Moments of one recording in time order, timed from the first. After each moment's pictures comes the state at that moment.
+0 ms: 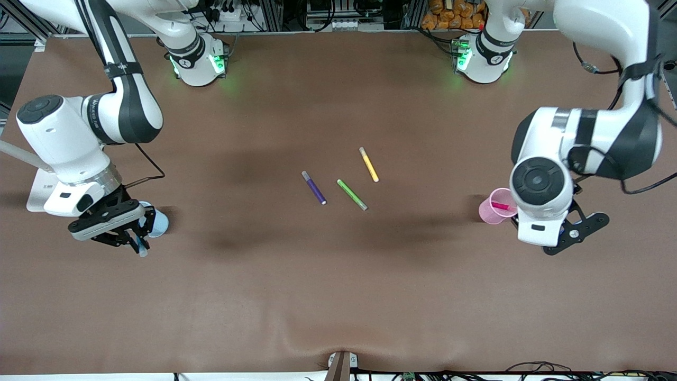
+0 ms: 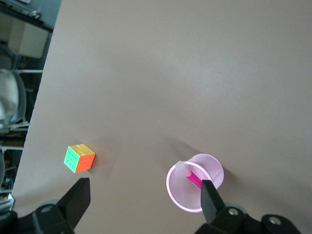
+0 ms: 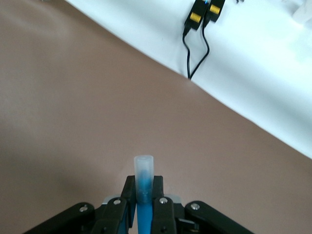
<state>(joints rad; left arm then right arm) -0.22 0.45 -0.08 -1.39 0.51 1.58 -0.80 0.09 0.20 -0.01 -2.03 0.04 2.72 -0.55</state>
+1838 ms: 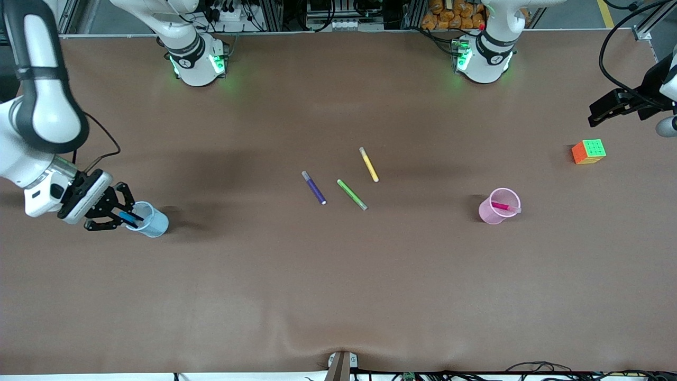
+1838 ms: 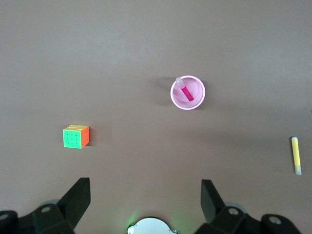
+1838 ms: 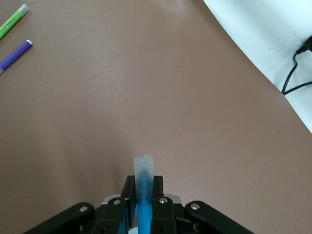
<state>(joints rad) 0.01 -0.06 -0.05 -1.60 0.08 1.48 -0.15 -0.12 0.22 -0.01 -2.00 0.68 2.30 -1.72</state>
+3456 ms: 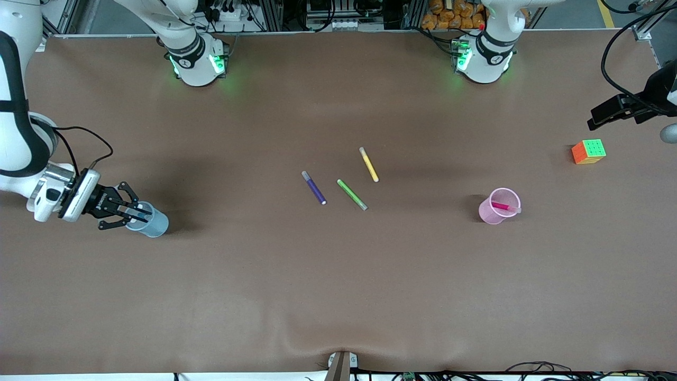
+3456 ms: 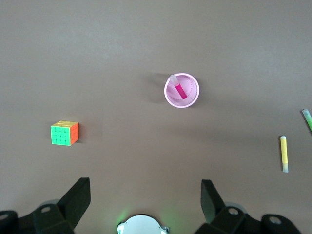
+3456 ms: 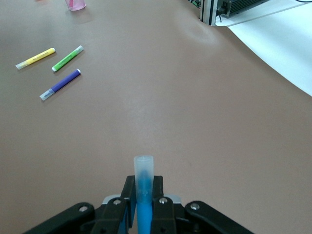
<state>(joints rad) 0.04 -0.05 -0.04 -1.60 0.02 1.47 -0.15 -0.26 0.33 -0.01 -1.97 0.94 2.05 -2.03</state>
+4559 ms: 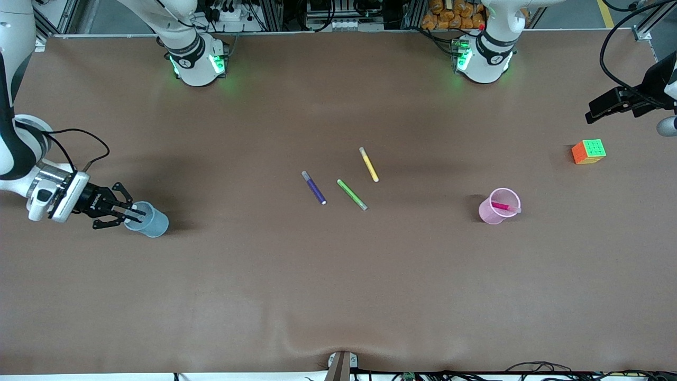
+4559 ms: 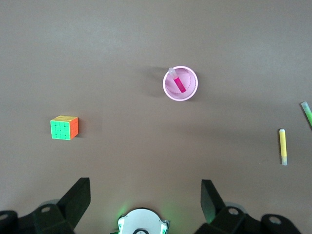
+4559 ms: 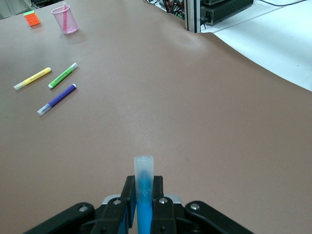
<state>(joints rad) 0.04 -0.06 -0.05 -1.60 0.02 1.44 -0.15 -0.32 0.37 -0.01 -1.97 1.02 2.01 -2.05</state>
